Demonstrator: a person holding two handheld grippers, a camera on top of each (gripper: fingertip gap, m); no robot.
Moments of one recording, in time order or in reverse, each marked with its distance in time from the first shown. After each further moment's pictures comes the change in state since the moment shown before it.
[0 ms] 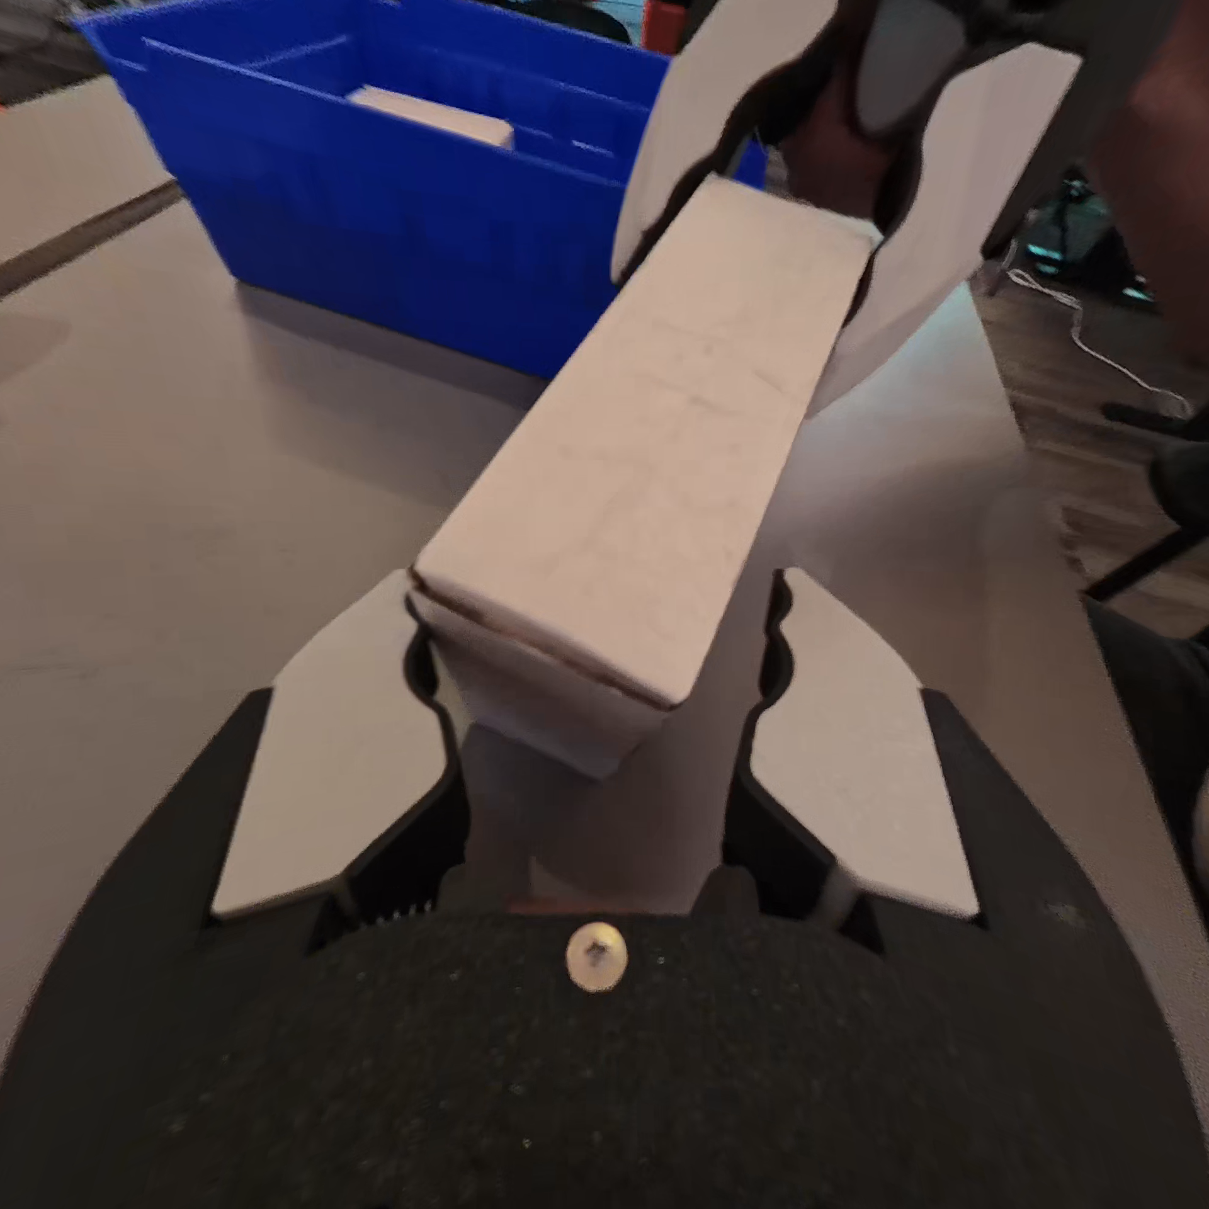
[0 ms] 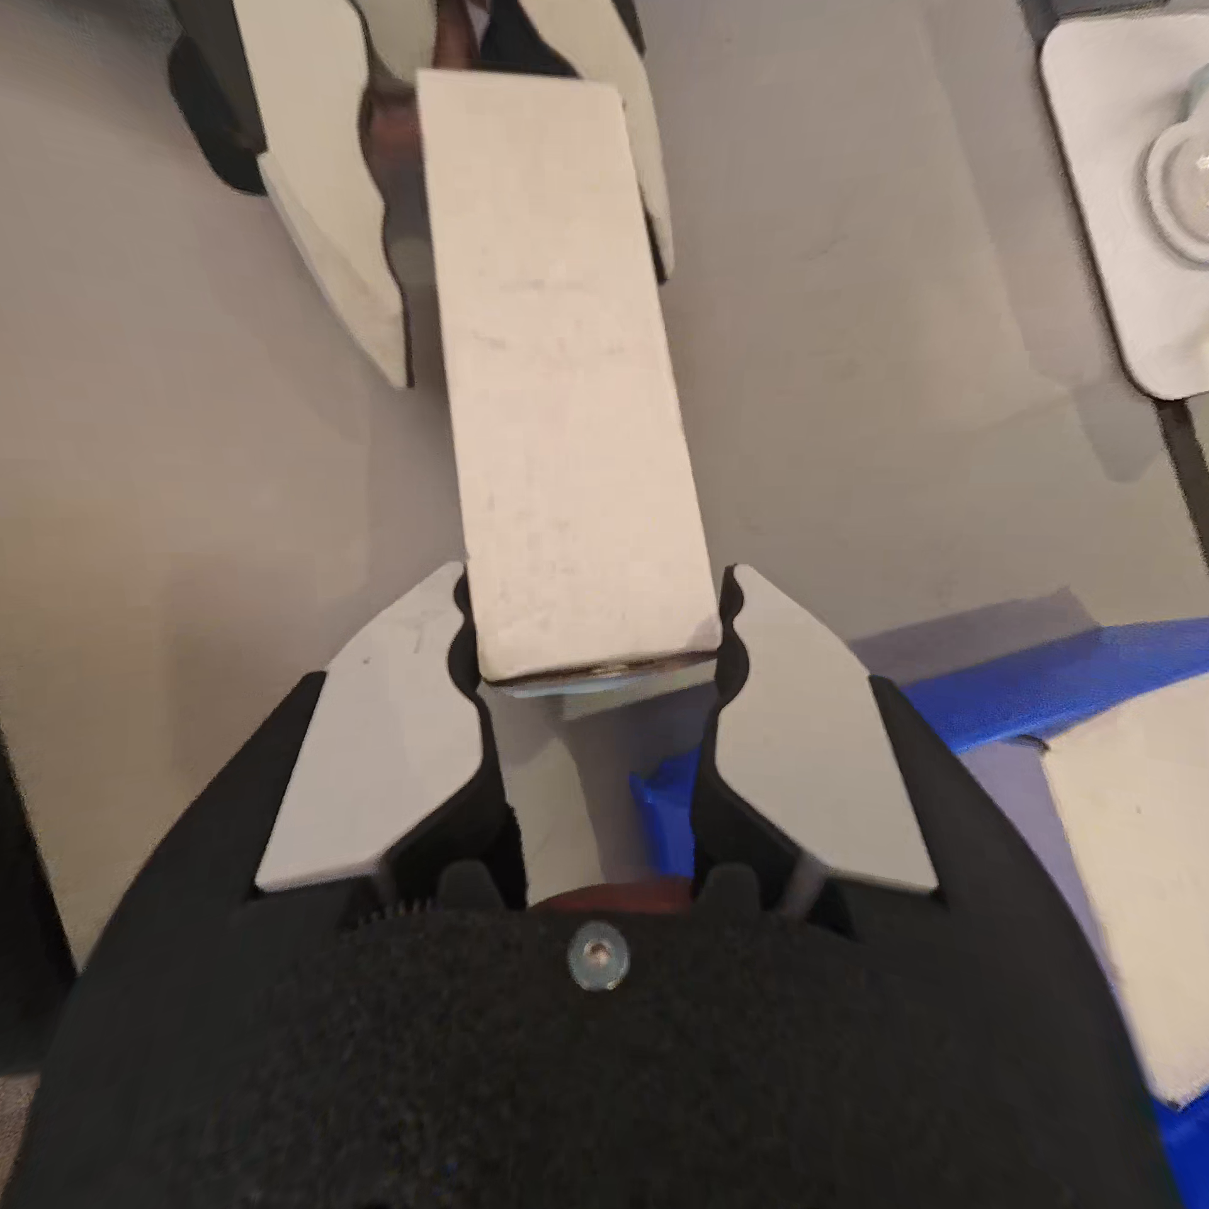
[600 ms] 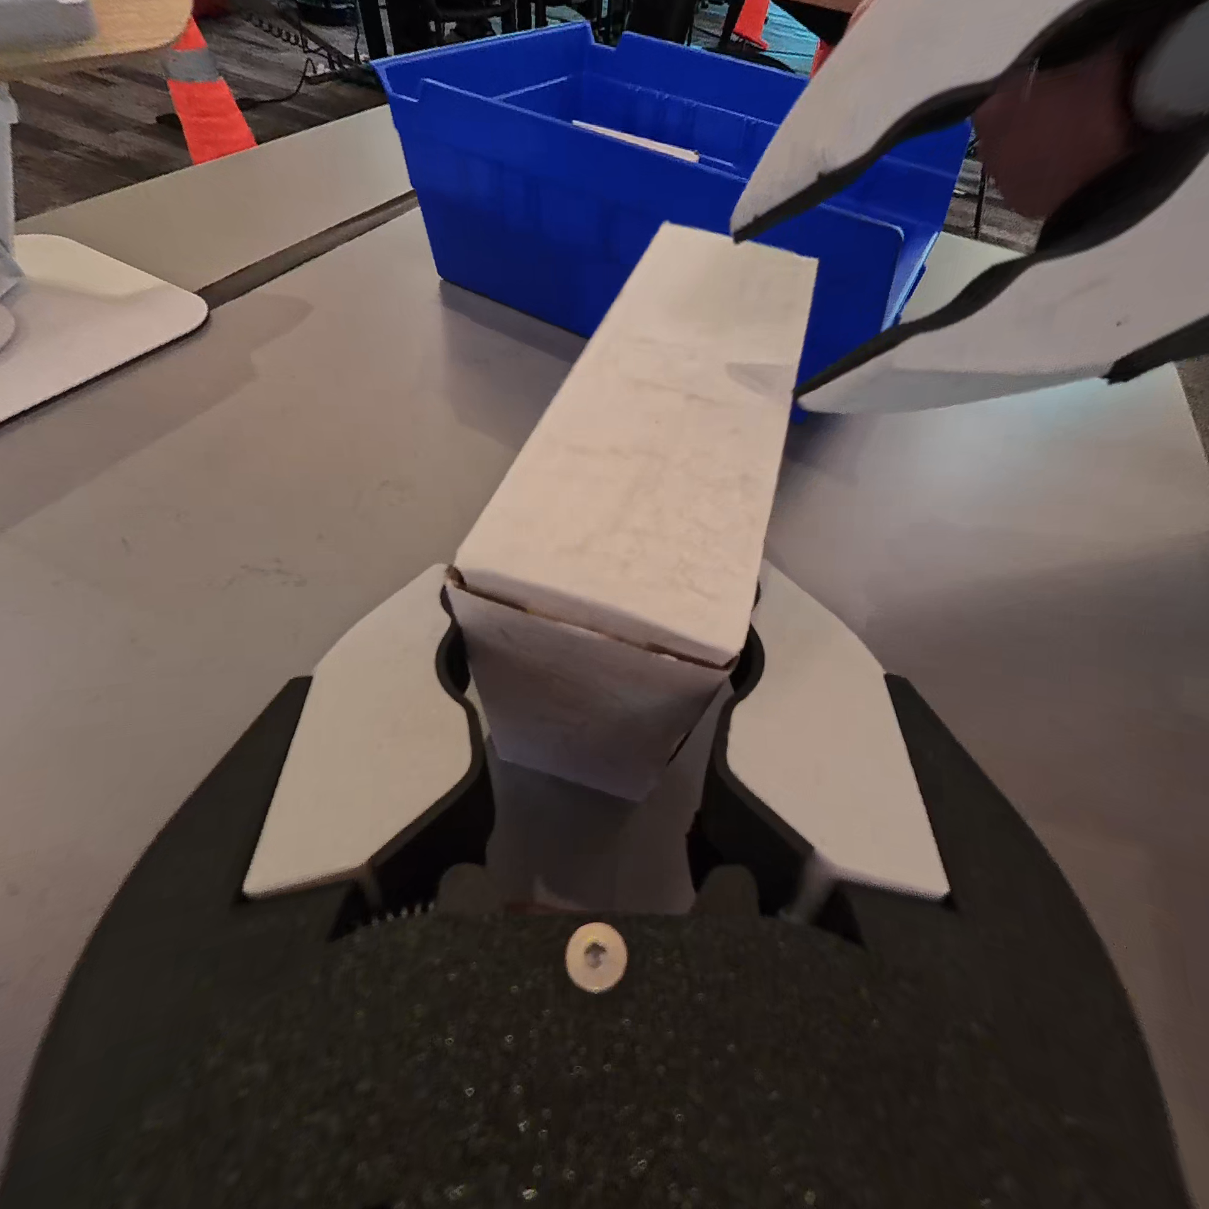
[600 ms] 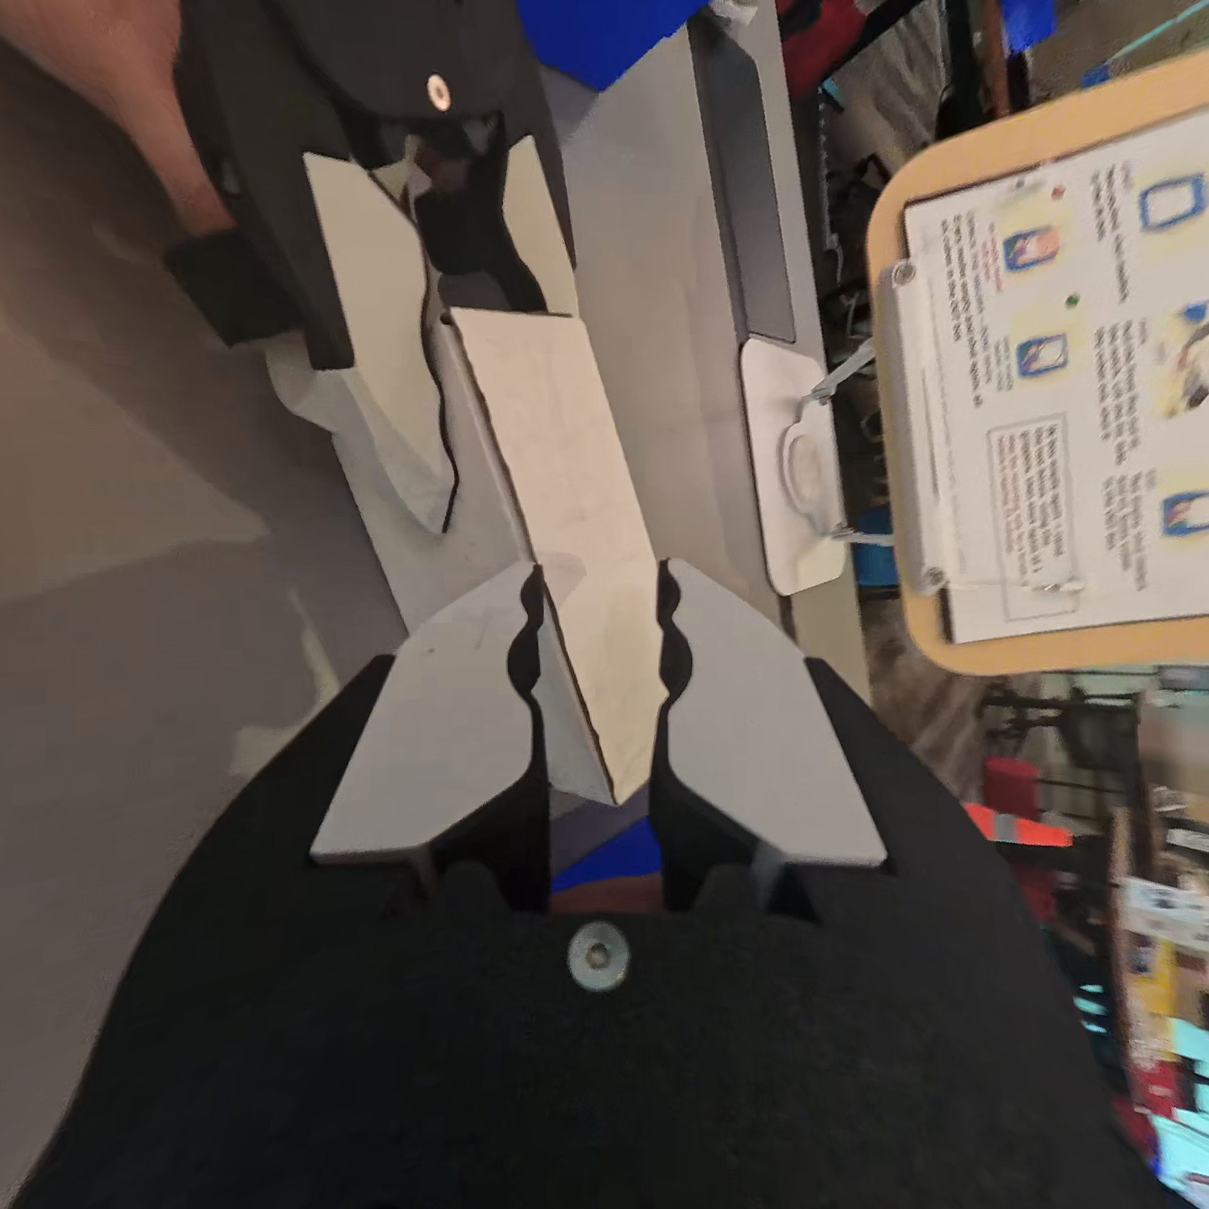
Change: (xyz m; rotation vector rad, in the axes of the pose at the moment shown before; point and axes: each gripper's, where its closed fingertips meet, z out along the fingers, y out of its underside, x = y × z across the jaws) left arm -0.048 0.005 -0.019 0.033 -0.205 -0.050; right arm 0.019 -0.083 0.021 0.031 0.436 -0.389
